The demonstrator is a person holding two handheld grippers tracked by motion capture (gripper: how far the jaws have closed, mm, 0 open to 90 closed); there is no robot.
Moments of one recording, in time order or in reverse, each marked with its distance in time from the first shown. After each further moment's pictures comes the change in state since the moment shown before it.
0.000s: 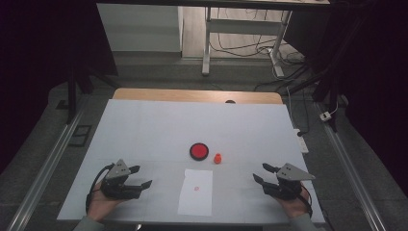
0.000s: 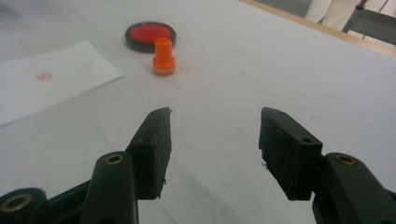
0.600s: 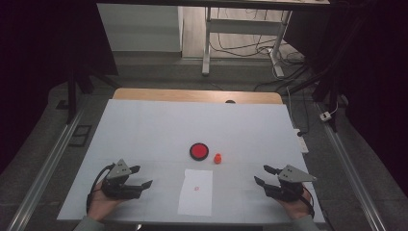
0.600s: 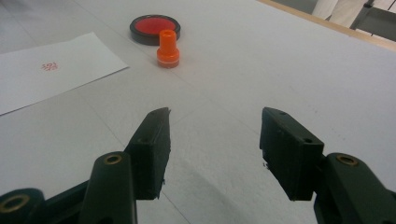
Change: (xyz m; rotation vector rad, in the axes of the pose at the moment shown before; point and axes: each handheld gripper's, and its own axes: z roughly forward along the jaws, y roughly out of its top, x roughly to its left) left arm 0.000 0.000 0.002 0.006 0.004 -0.001; right arm -0.001 -0.003 -0.003 0.007 0.025 -0.007
